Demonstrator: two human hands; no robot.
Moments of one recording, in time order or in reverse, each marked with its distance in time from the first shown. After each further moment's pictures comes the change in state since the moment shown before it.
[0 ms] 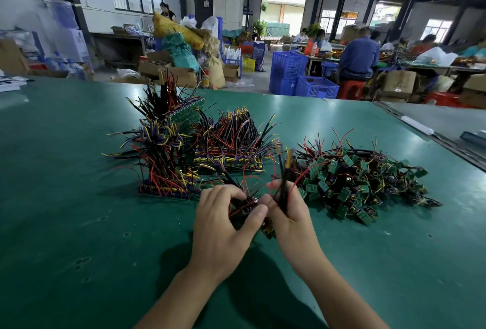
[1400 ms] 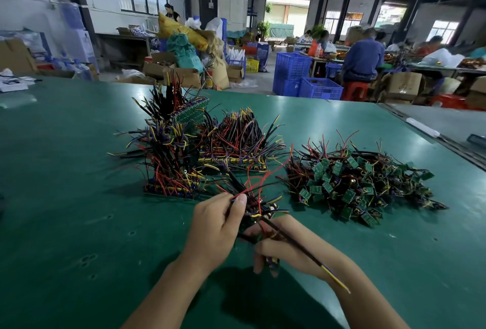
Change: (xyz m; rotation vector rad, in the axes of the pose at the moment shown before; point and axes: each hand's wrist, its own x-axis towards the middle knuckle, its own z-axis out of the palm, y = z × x) left_hand 0.010 -0.023 -0.008 -0.049 -0.014 0.113; right_hand -0.002 -0.024 -0.017 -0.199 -0.713 0.376
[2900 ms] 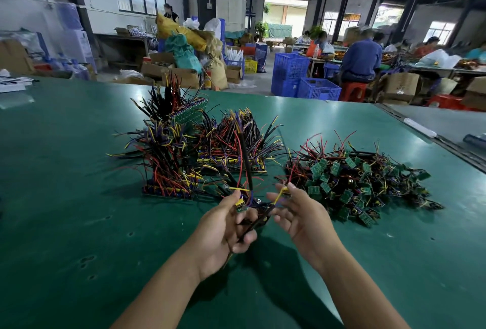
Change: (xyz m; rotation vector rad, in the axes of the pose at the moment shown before) left_hand 0.007 0.015 0.003 -0.999 -0.369 -1.001; right_hand 0.016 0.007 -0.012 0.943 0.632 0.031
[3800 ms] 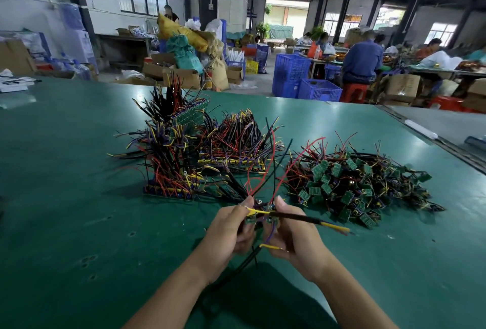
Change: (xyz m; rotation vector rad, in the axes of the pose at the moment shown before) left_hand -0.003 -0.011 0.005 0.236 -0.037 0.324; right_hand -0.015 0.014 0.000 -0.377 -0.386 -0.016
